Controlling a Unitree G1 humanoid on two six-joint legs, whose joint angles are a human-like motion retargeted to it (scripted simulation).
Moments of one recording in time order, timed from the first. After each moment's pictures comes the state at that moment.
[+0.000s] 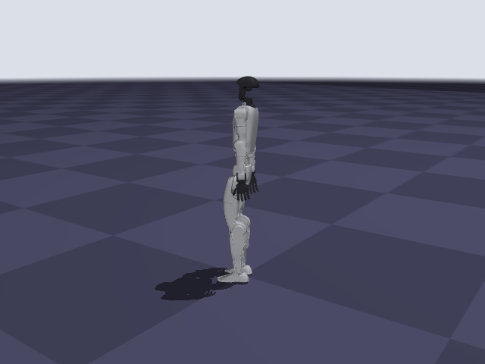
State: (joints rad) left arm 0.12 0.05 0.43 1.56 0.29 0.03 -0.20; right arm 0.02 -0.19 -0.08 1.58 -0.62 0.01 0.15; waist -0.09 0.04 -0.01; left_leg 0.03 -0.07 0.14 0.01 -0.01 0.08; right_leg 0.04 -0.02 -0.27 0.01 0.10 -0.01
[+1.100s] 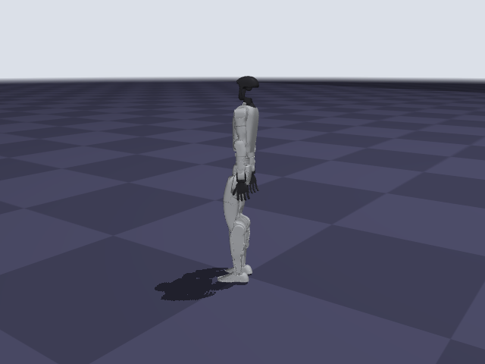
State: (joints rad) left arm 0.12 0.06 0.42 1.56 0.28 0.03 -0.20; right arm 0.01 -0.19 -0.07 1.59 -0.63 0.00 0.15; waist -0.09 0.03 0.00; left_leg 0.04 -0.07 0.13 0.02 -0.02 0.07; right_leg 0.04 -0.03 -0.28 0.01 0.11 -0.01
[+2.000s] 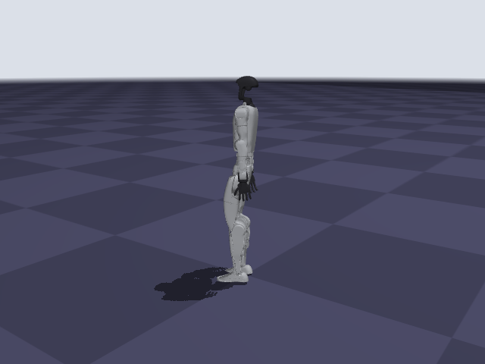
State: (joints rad) left arm 0.11 0.06 0.41 1.56 0.27 0.03 -0.20; right arm 0.00 -0.21 -0.06 1.59 -0.65 0.00 0.15; waist -0.07 0.03 0.01; left_leg 0.04 -0.08 0.11 0.02 -0.02 0.07; right_leg 0.06 -0.05 -0.31 0.01 0.11 0.00
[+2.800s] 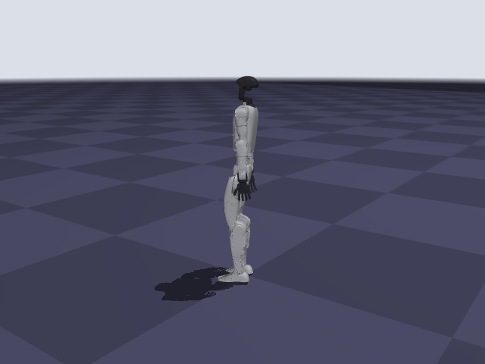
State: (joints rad) left arm 0.11 0.06 0.41 1.56 0.27 0.03 -0.20; right arm 0.00 -0.21 -0.05 1.59 -0.65 0.00 0.15; waist -0.08 0.03 0.00; left_leg 0.04 -0.08 0.11 0.02 -0.03 0.07; right_leg 0.06 -0.05 -0.32 0.01 0.11 0.01
